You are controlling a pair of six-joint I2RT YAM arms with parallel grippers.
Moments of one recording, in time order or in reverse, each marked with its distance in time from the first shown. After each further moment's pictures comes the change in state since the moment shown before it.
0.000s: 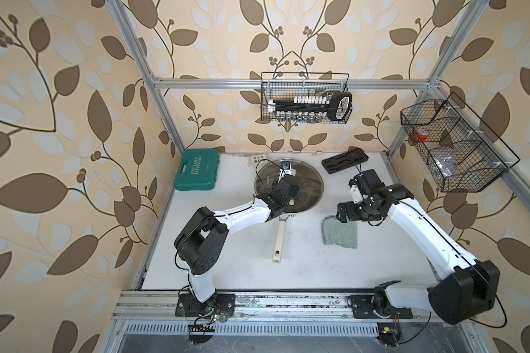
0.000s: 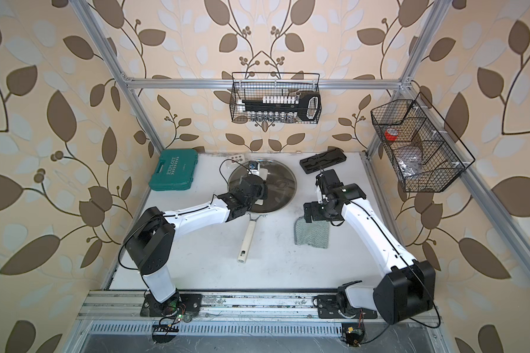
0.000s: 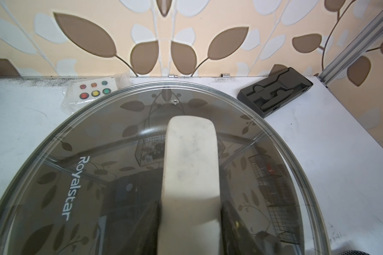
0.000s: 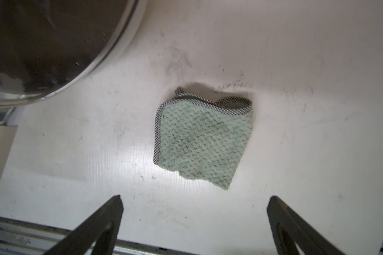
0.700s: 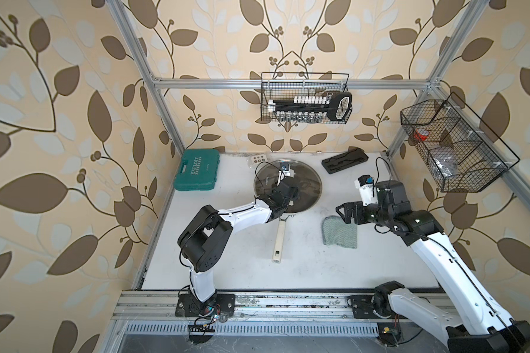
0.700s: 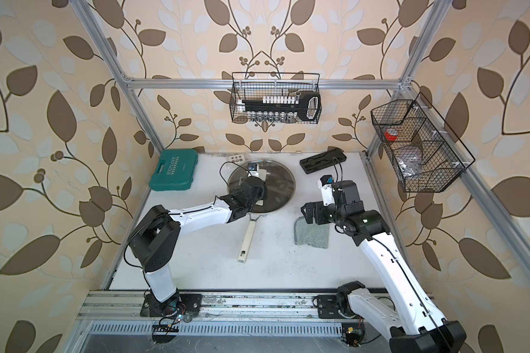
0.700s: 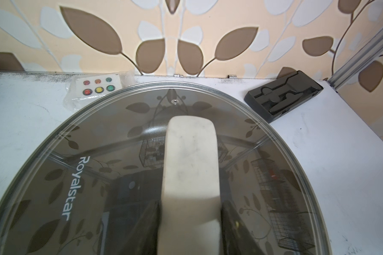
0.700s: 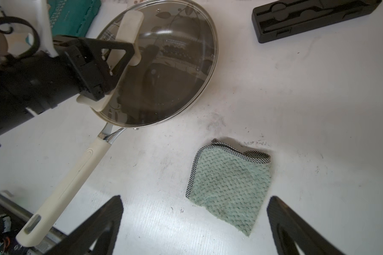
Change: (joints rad) left arm 0.007 0.034 -0.026 0.068 -0.026 -0.017; right arm 0.000 -0.322 -0.158 0.247 -0.150 -0.057
